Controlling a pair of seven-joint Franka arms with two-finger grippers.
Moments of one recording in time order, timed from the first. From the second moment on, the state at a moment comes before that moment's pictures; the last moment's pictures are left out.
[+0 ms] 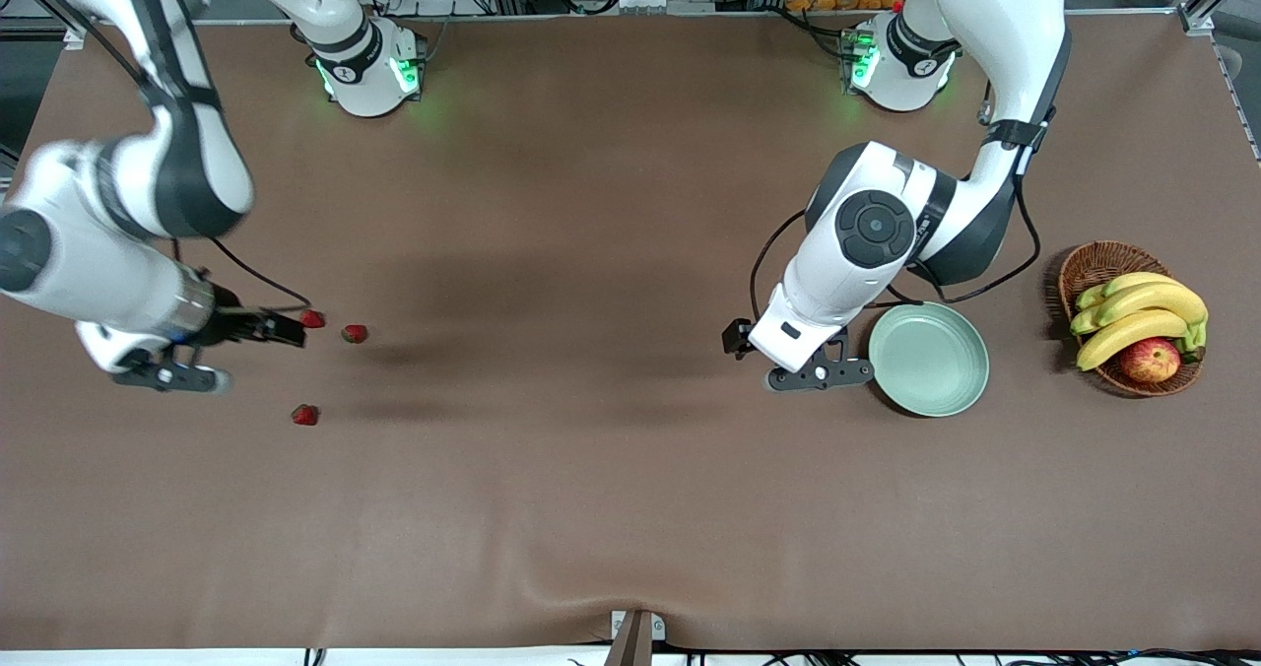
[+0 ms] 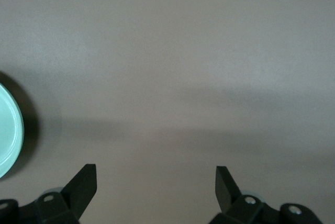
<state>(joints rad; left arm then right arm) -0.37 0.47 -0.16 -1.59 0.01 2.14 -0.62 -0.02 0.30 0.06 -1.87 0.02 2.09 0.13</state>
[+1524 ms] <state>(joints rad) -0.24 0.39 -0.15 -1.57 0.01 2.01 -0.65 -0.02 0.52 0.06 -1.98 0.02 2.19 0.13</state>
